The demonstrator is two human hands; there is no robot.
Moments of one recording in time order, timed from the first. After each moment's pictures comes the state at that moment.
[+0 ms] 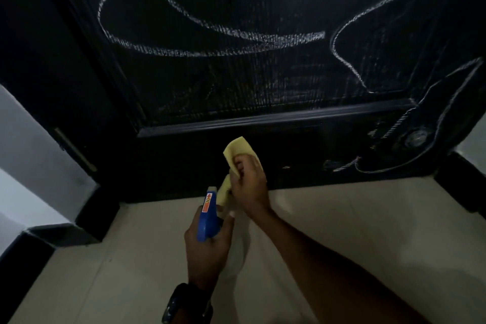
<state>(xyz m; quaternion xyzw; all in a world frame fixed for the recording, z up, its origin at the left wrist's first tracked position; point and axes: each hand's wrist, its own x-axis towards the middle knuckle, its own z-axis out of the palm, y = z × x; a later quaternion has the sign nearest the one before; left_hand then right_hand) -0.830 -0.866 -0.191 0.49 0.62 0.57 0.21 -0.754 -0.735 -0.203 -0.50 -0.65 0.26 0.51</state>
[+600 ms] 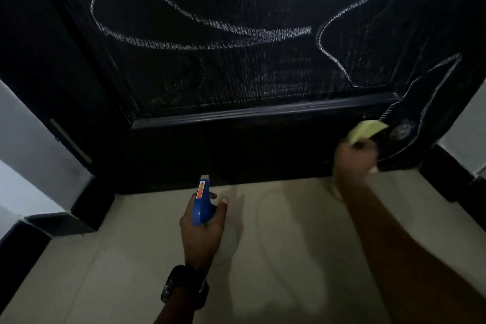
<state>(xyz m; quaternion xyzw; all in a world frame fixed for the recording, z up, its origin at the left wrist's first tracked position) -0.821 -0.867 -0.189 0.47 0.63 0.57 0.23 -0.558 -0.712 -0.158 -0.68 -0.24 0.25 0.65</state>
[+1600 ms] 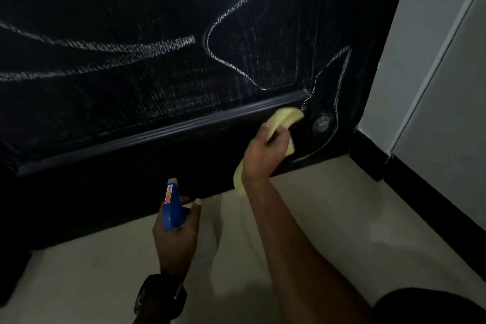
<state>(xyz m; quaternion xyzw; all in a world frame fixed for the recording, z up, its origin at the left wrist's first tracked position) -0.732 -0.822 -0.178 0.47 0.60 0.59 0.27 -0.589 -0.698 -0.137 -0.53 -0.18 0.21 0.80</state>
